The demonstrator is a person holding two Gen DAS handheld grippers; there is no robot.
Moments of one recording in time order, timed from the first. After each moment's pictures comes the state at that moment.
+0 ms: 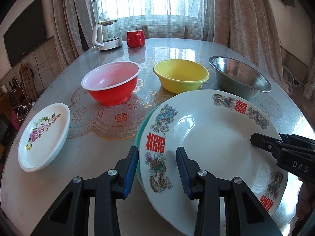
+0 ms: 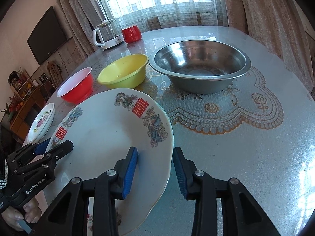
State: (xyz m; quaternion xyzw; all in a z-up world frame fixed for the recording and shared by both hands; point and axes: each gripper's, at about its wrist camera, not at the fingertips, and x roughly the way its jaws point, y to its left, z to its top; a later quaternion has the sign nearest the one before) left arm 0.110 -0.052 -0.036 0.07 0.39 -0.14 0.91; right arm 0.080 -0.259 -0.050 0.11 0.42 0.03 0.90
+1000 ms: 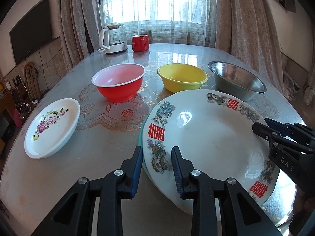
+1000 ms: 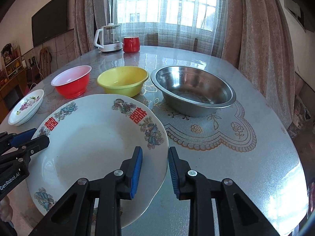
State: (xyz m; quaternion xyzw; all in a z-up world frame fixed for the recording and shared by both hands) left arm 0.086 -0.041 -0.035 0.06 0.37 -0.13 0.92; right arm 0.063 -0.230 -0.035 -0.02 0.37 -0.04 0.93
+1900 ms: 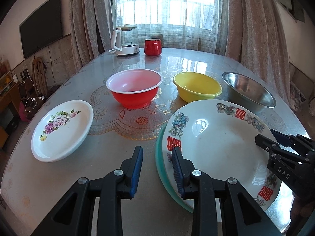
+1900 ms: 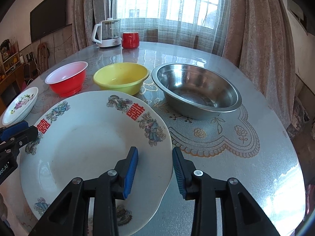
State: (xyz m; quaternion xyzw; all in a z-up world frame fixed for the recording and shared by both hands) left arm 0.101 -0.022 -0.027 0.03 0.37 -0.10 0.92; right arm 0.080 -0.226 -0.039 -0.03 0.38 -0.04 0.92
